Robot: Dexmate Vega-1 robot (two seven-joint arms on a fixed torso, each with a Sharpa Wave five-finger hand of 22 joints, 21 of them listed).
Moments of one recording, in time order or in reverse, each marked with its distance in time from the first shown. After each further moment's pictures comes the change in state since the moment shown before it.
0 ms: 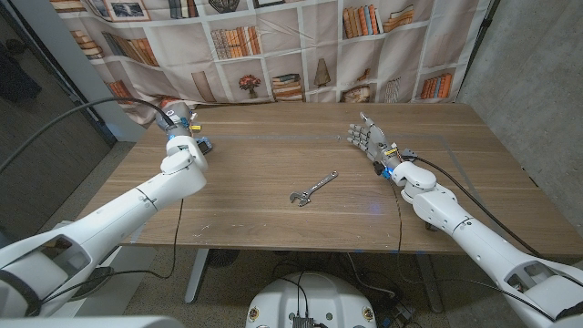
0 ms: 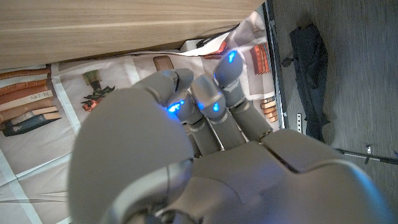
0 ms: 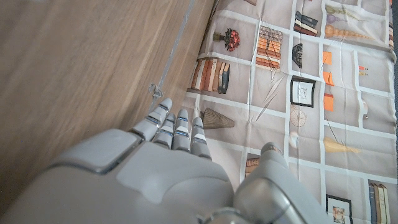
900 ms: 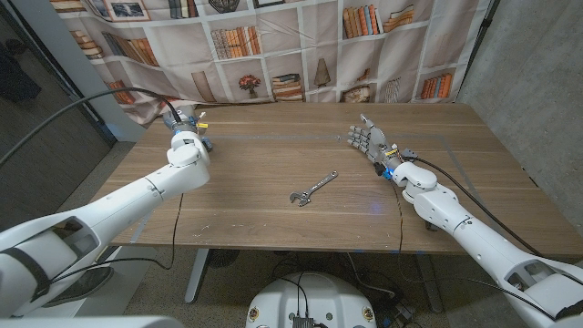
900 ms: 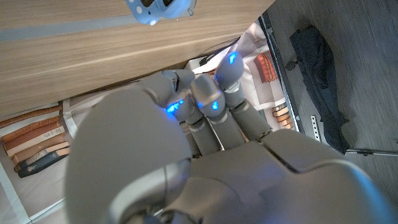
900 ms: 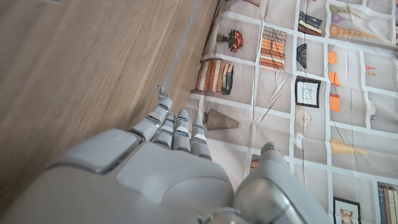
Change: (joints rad) left arm -0.134 -0.002 0.150 0.109 0.076 0.025 -0.167; left_hand -0.033 0.002 0.047 -0.005 0.000 0.082 -0.011 -0.016 0.000 0.005 0.005 -0.011 -0.020 0.005 0.005 0.000 -0.005 -0.018 0.011 0.063 -0.070; right arm 0.006 -0.003 -0.001 0.011 0.008 -0.017 0.014; right_hand 0.000 0.000 0.000 0.000 0.000 0.000 0.000 0.000 0.000 0.000 0.000 0.000 0.000 0.007 0.004 0.000 0.000 0.000 0.000 0.000 0.000
